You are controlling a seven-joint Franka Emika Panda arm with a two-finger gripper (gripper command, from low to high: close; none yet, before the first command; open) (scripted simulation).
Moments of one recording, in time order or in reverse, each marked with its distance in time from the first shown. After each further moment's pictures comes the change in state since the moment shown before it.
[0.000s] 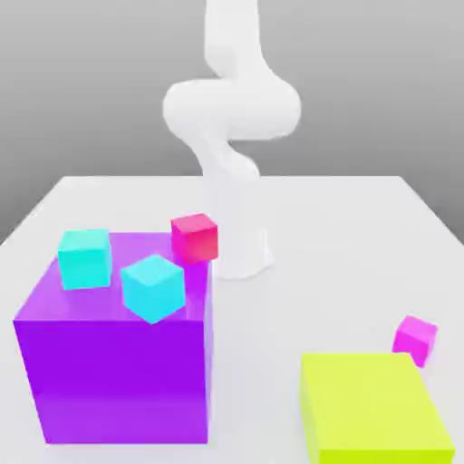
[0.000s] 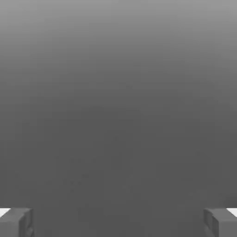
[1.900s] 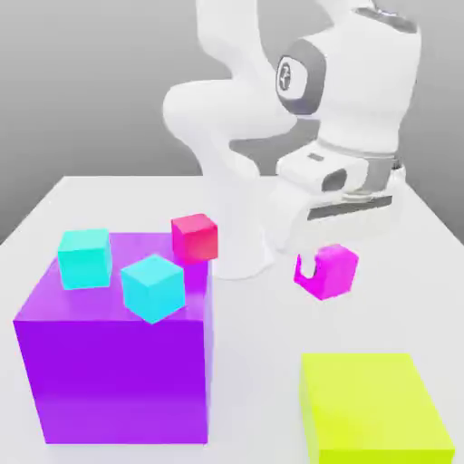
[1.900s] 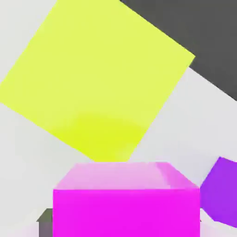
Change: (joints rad) arm 0.109 0.309 0.053 -0.338 -0.093 -0.073 -0.206
